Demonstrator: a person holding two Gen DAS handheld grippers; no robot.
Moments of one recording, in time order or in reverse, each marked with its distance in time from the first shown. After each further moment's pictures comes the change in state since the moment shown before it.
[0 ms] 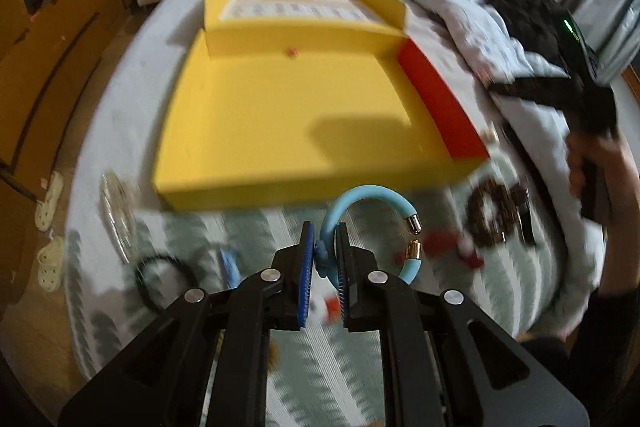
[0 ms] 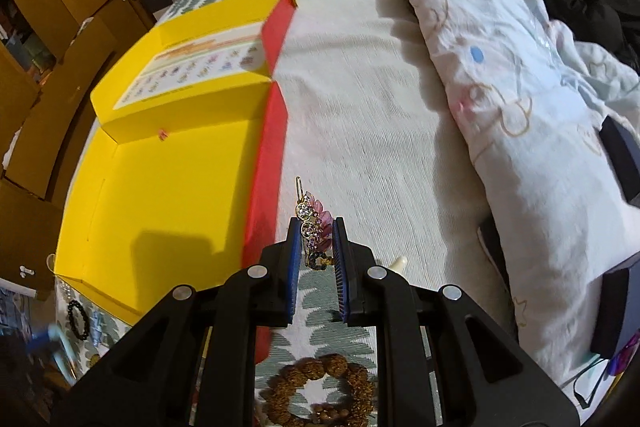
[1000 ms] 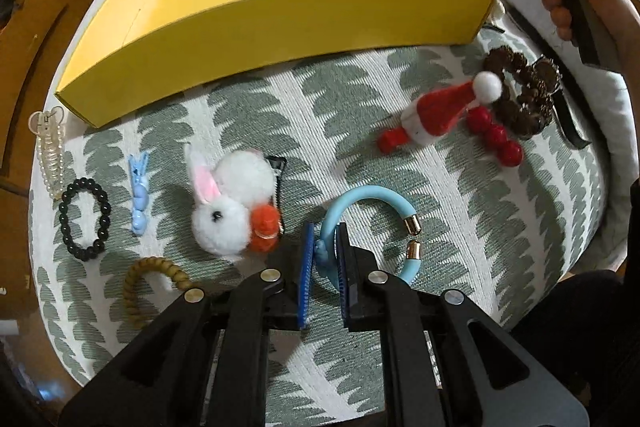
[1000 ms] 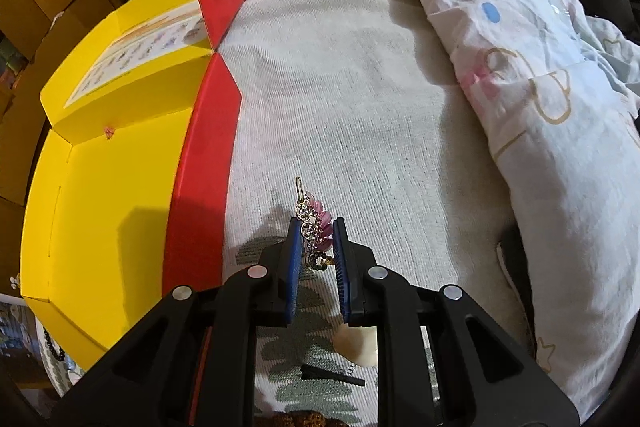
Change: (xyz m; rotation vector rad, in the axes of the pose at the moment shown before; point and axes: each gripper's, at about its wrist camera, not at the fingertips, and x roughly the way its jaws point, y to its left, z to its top) left arm 0.079 -0.053 -0.066 0.120 0.181 0.071; right arm 0.069 -0.021 0.012 0.034 0.075 -0.047
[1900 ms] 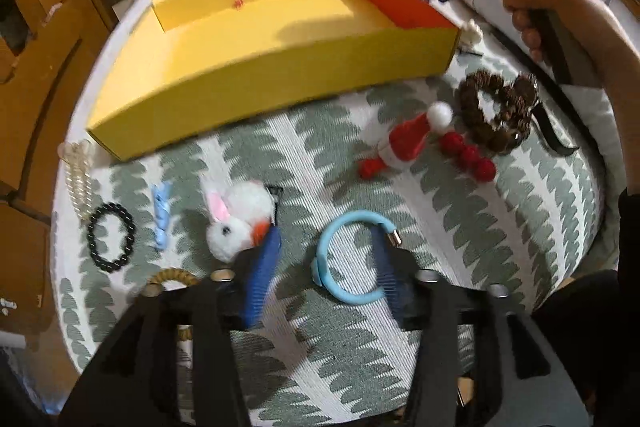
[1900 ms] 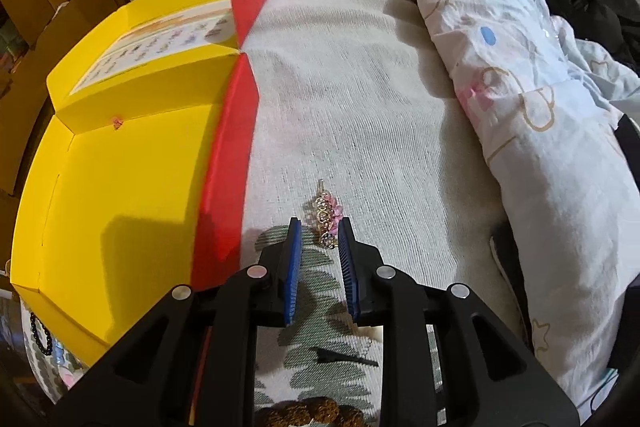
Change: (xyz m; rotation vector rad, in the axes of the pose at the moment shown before) left arm -0.045 -0.019 -0.018 0.044 -0.164 0.062; right arm -0.020 0.024 -0.013 -0.045 -0.065 -0.052
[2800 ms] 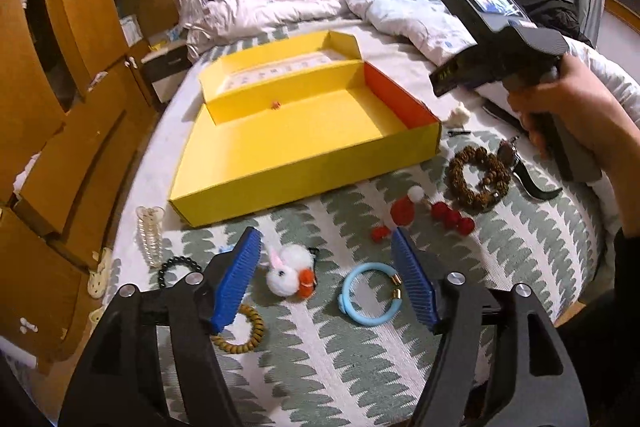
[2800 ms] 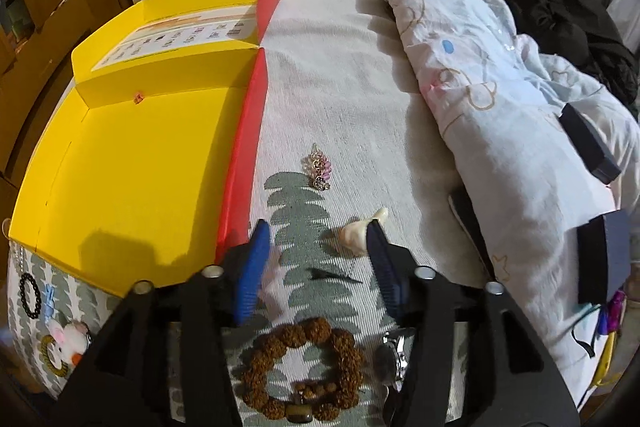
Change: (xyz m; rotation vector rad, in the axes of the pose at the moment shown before) left arm -0.075 -0.003 -0.009 0.033 -0.308 0.127; right arm -0.058 0.017 -0.050 -0.054 -0.065 -0.089
